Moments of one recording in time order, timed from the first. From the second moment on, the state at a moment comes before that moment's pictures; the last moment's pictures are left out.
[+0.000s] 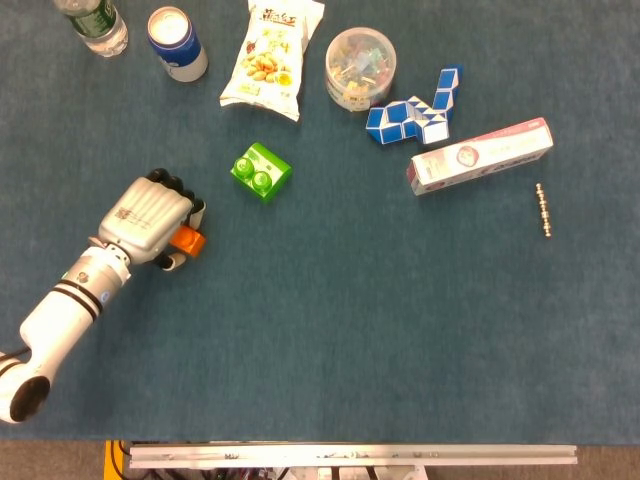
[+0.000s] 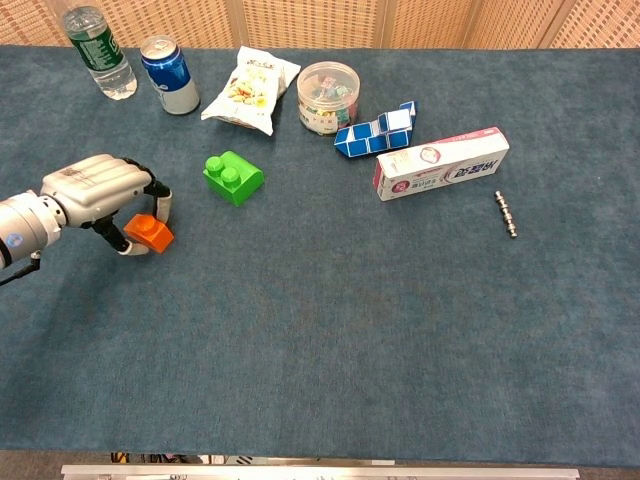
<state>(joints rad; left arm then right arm) -0.62 -1.40 0.02 -1.44 1.33 0.87 0.26 0.04 -0.99 0.04 -1.49 -1.56 1.52 0.22</state>
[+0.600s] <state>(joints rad) -0.64 -1.37 0.01 -1.45 1.39 0.88 0.21 0.05 -0.99 0.04 -1.49 -1.56 1.52 0.22</state>
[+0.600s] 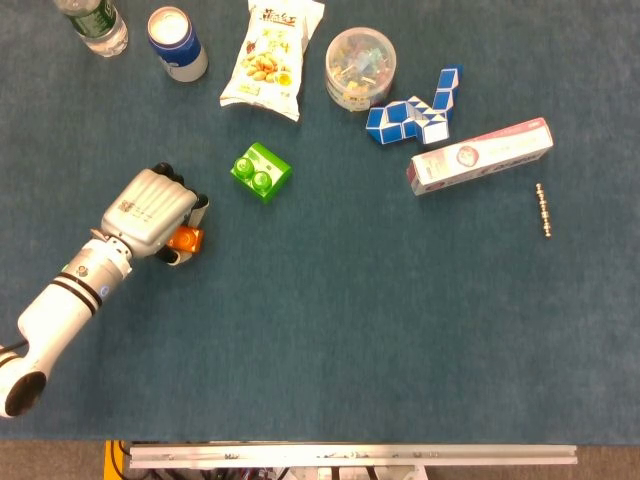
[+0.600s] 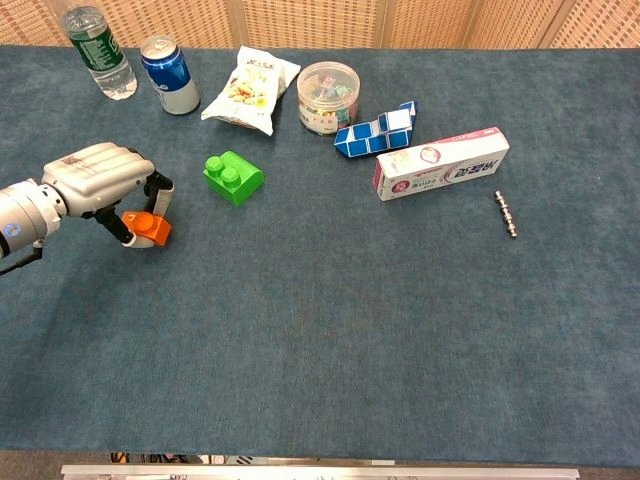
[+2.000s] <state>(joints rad) -0.97 -1.28 -0.14 -1.50 1.41 0.57 -0.07 0.03 -0.99 0.03 -1.52 -1.53 1.52 0.17</state>
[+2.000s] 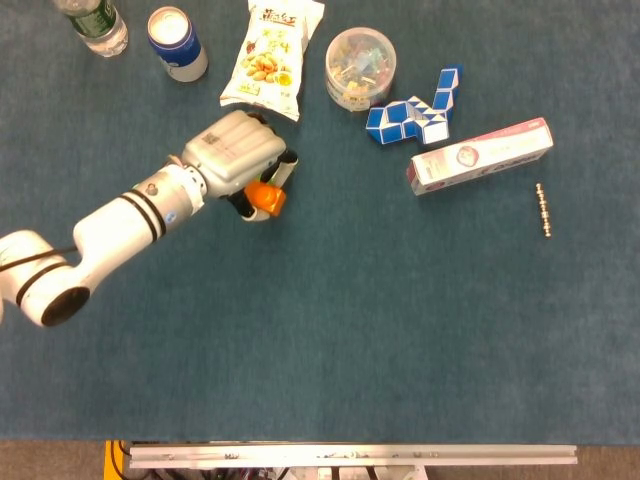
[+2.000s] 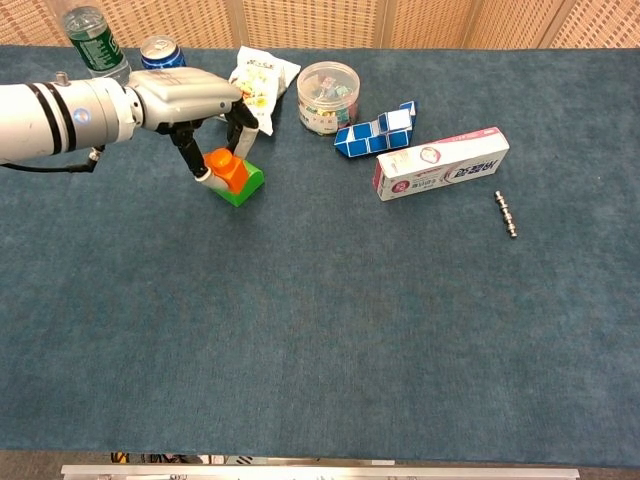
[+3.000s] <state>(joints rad) -1.11 -1.39 -0.01 -1.20 1.67 0.62 -0.47 -0.01 -0.98 0.05 -1.66 -1.50 1.56 0.00</state>
